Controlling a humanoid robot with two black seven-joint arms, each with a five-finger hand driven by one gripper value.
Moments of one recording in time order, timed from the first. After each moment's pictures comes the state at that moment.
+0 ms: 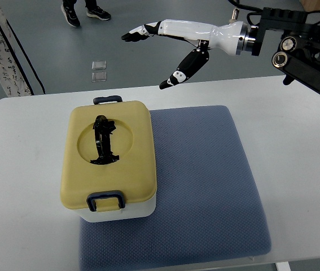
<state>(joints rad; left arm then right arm) 0.03 0.00 -0.08 -0.16 -0.06 0.16 0.12 1.28 -0.39 0.39 1.03 -1.34 0.36 0.59</state>
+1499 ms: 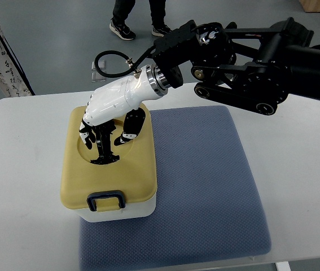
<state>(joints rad) 0.03 0.00 -0.08 -0.16 -0.06 0.16 0.12 1.53 -0.13 0.07 1.07 -1.64 0.35 0.59</state>
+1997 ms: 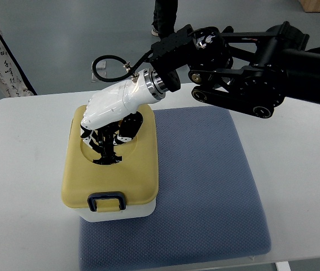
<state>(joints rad) 0.03 0.00 -0.08 -0.16 -0.06 0.16 0.12 1.52 -0.12 0.08 1.06 -1.64 0.35 0.59</state>
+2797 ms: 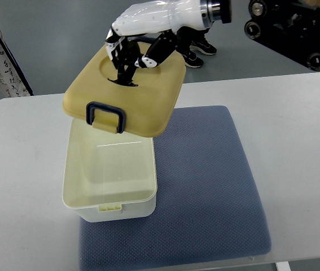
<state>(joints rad) 0.03 0.00 -0.08 -0.16 -0.06 0.16 0.12 1.52 -0.38 0.25 0.98 -1.49 0.34 0.60</state>
